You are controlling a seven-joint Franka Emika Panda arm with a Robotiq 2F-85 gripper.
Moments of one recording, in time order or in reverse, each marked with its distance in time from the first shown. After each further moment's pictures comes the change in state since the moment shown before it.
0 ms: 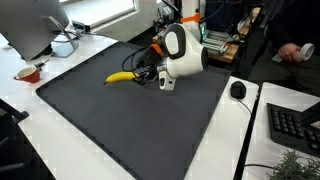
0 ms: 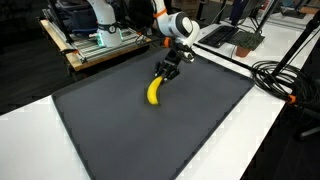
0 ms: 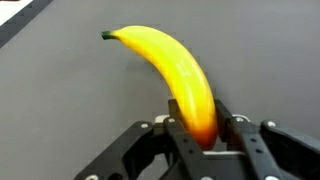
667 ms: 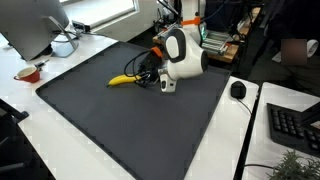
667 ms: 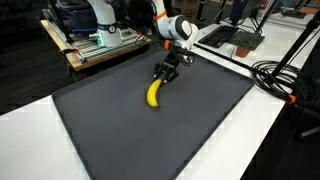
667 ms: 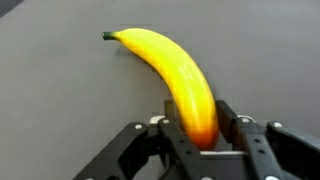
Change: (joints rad) arm 0.001 0.030 0.001 0.007 0.000 0.000 -0.038
